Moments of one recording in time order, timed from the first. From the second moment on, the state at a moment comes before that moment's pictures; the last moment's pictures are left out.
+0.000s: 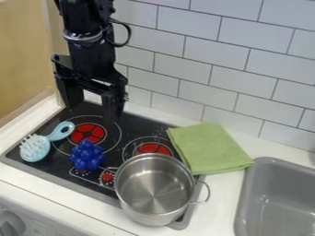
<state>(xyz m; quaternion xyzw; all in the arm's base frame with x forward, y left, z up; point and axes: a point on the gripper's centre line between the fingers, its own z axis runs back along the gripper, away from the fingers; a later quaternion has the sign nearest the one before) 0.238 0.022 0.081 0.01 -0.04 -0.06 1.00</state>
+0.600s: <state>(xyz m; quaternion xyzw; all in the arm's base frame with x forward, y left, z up) 0.260 -0.003 0.088 -0.01 -0.03 -0.08 1.00</state>
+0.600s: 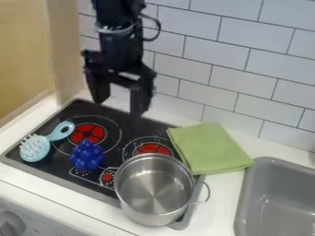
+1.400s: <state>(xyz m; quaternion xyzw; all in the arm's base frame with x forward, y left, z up) 0.320 -0.060 0.068 0.01 0.02 -0.16 0.99</state>
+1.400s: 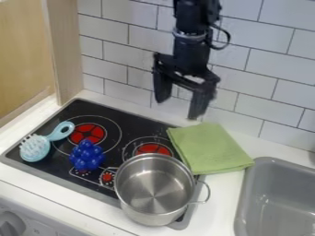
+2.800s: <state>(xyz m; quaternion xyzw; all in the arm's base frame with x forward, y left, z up) 0.335 -0.110 0.014 0.01 0.06 -0.25 0.97</state>
